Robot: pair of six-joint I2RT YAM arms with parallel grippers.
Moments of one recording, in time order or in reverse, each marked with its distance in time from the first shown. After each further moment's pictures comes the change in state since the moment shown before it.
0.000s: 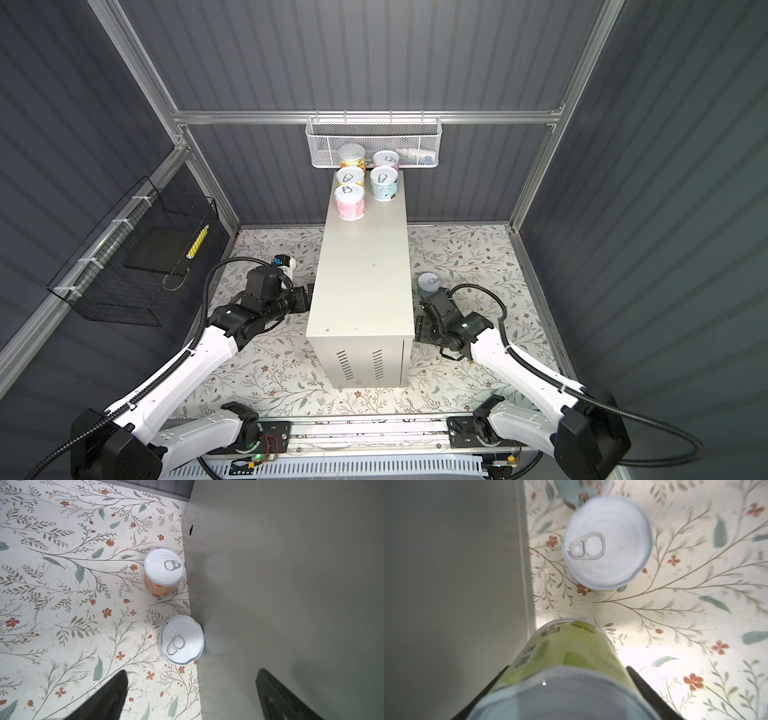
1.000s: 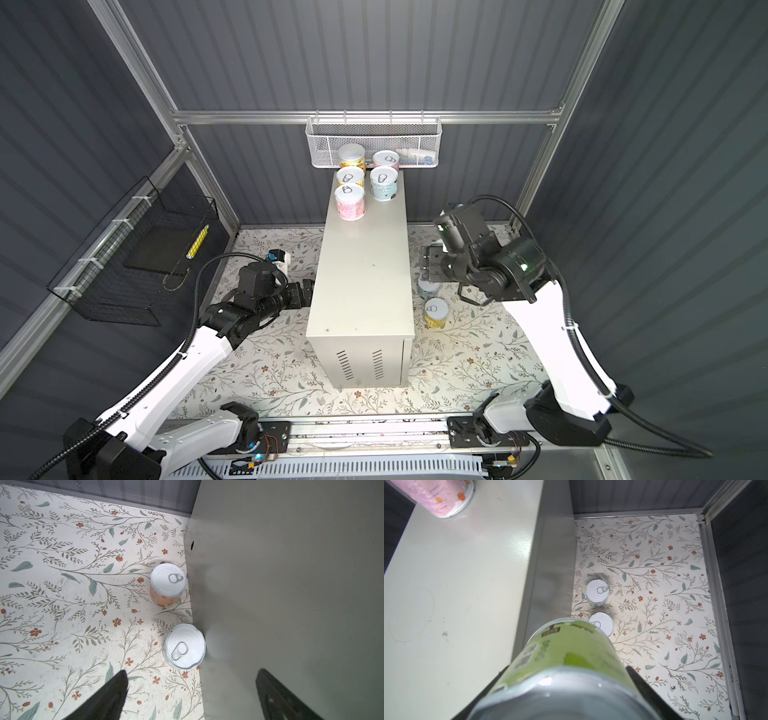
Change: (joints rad) left arm 0.013 -0.024 0.052 -0.041 -0.015 0.032; right arm 0.074 0.370 1.281 -0.721 0.118 -0.216
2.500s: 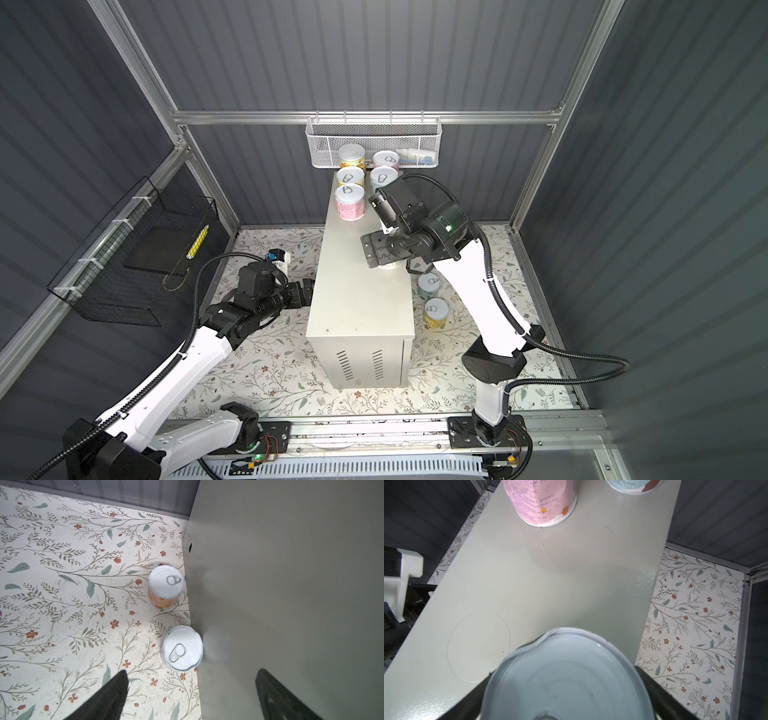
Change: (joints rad) left arm 0.002 -0.002 0.000 0.011 0.004 -0.008; right arm 0.122 0.427 0.516 -0.102 -0.027 -0.150
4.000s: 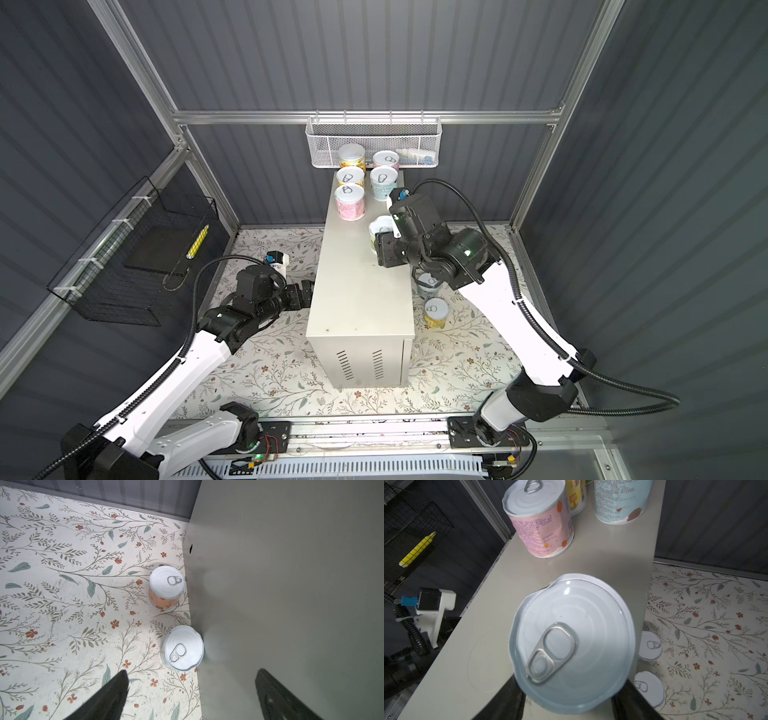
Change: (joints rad) left arm 0.004 -0.027 -0.038 0.031 -0.001 -0.004; right arm -0.043 -0.312 -0.578 0.490 -0.023 0.040
